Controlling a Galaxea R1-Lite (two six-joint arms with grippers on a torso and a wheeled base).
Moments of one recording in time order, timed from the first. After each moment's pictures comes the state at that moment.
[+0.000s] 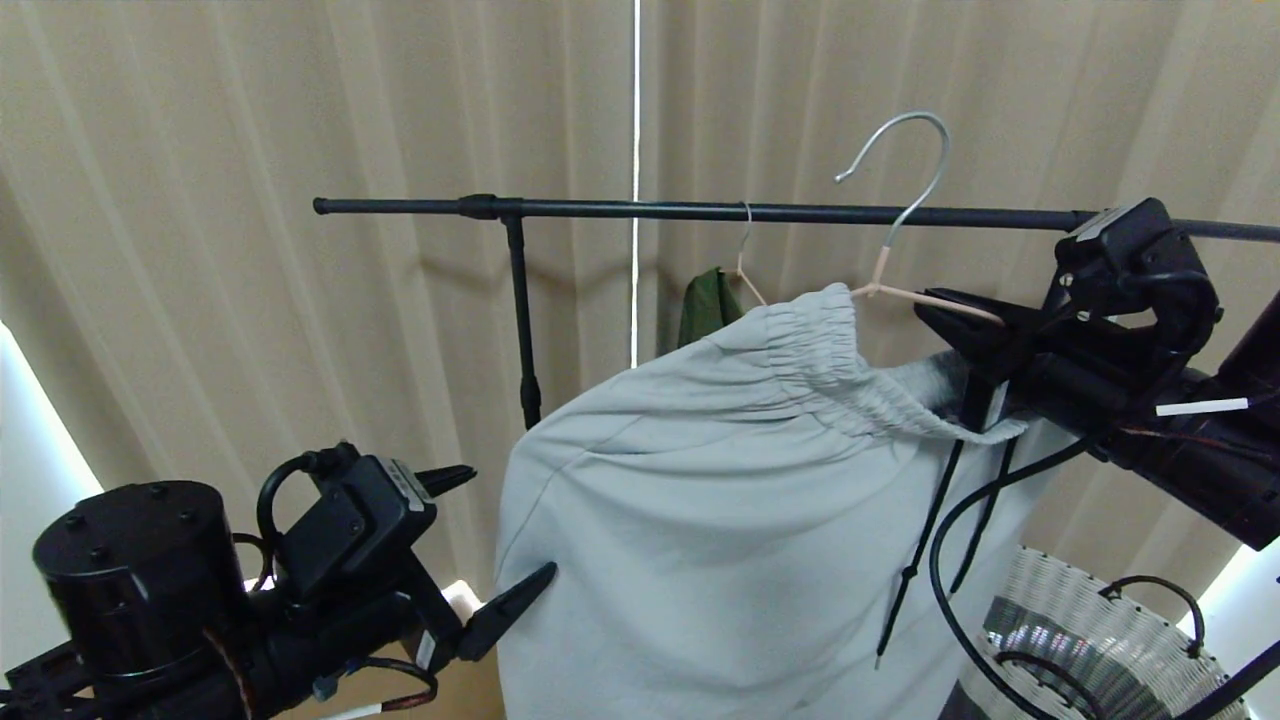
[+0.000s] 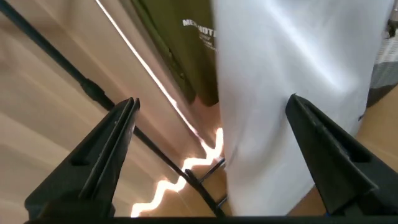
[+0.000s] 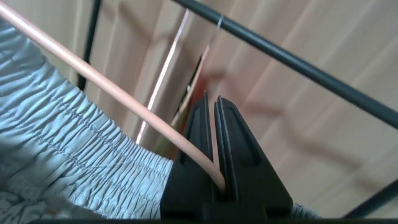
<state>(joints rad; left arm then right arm) -0.52 1.58 -0.23 -1.14 -0.15 0.39 0.38 1.52 -0.63 -0.96 0.05 -0.32</state>
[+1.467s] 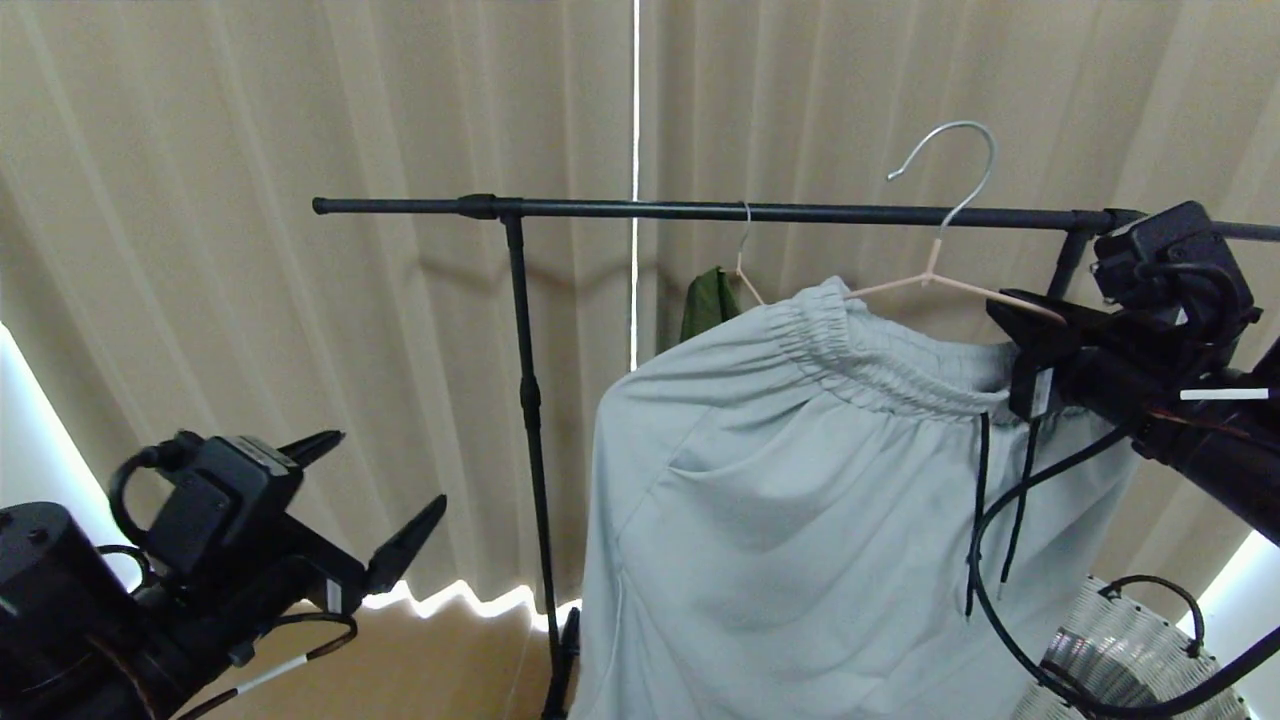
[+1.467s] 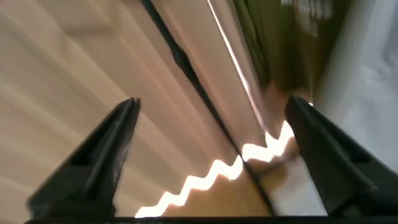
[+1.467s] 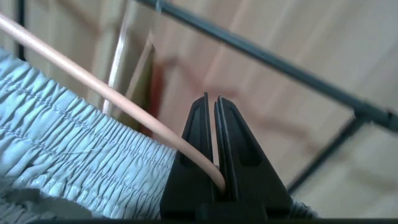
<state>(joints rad) -0.27 1.61 -0.07 -1.52 -0.08 0.38 0.26 1.51 -0.61 -0.94 -0.11 -0.33</state>
